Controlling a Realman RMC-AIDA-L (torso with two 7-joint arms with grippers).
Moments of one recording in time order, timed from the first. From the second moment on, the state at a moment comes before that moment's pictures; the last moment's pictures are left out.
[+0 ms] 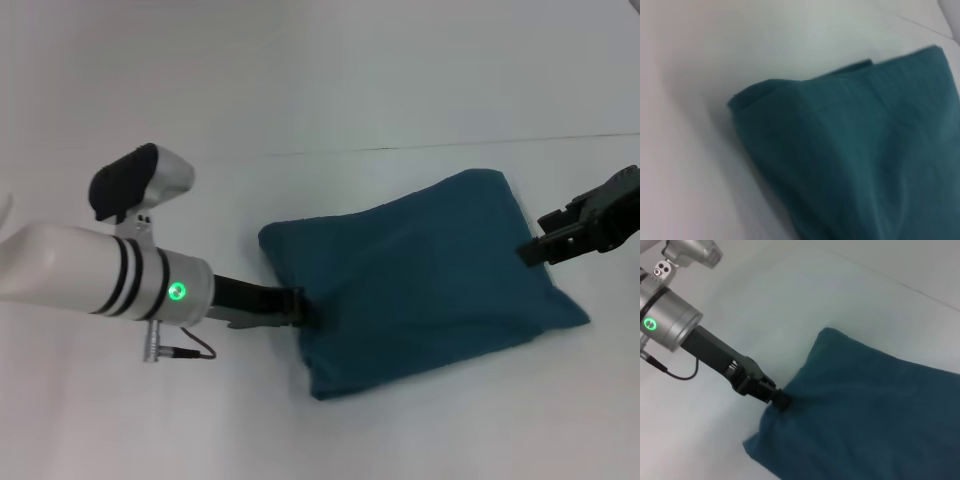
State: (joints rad) left arm -0.93 -2.14 0.87 0.41 2.33 1.05 -2.47; right arm 0.67 1.99 -0.83 -1.45 -2.44 -1.90 2.34
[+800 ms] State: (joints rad) left arm -0.87 -2.03 0.83 0.55 2.46 1.12 -2.51; right arm 0.68 1.99 -0.84 -1.45 -2.44 -1.89 2.35
